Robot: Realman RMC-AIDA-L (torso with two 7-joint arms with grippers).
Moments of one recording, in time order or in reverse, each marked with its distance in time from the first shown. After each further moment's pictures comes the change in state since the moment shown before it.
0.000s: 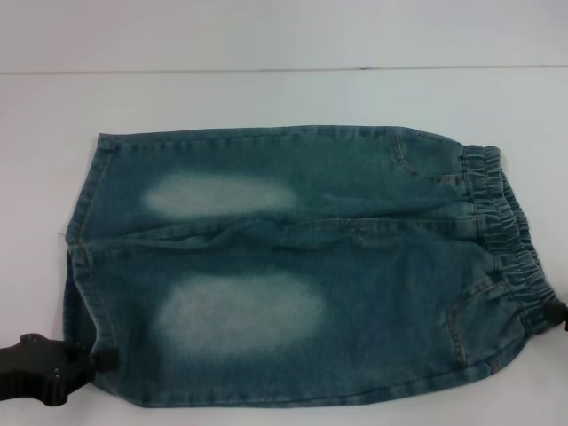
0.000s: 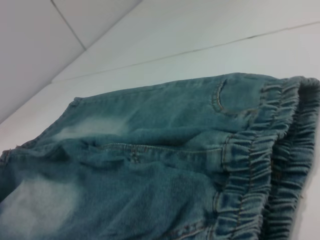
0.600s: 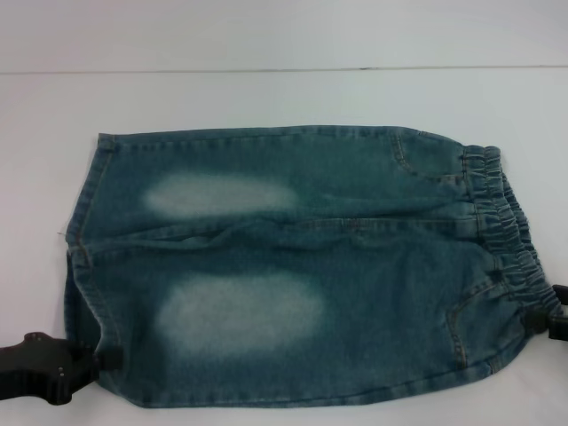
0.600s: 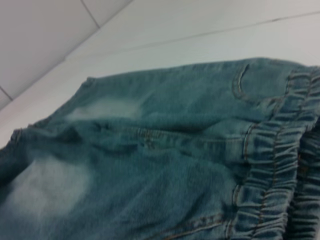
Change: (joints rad) left arm -0.003 -0.006 0.000 0.002 0.000 0.002 0.000; right arm 0.035 0.002 -0.047 -0.006 -0.039 0.006 0.019
